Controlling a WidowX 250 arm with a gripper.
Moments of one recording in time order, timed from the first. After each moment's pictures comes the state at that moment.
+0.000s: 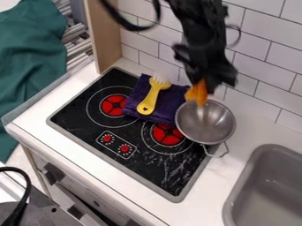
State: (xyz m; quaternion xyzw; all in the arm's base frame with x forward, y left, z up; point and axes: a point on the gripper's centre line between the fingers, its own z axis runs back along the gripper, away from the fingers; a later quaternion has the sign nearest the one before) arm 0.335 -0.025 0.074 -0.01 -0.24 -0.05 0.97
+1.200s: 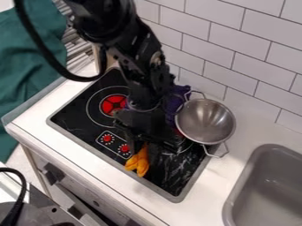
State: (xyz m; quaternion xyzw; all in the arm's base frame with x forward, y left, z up) arm 0.228 0.008 -0.008 0.00 -0.05 0.06 1.00
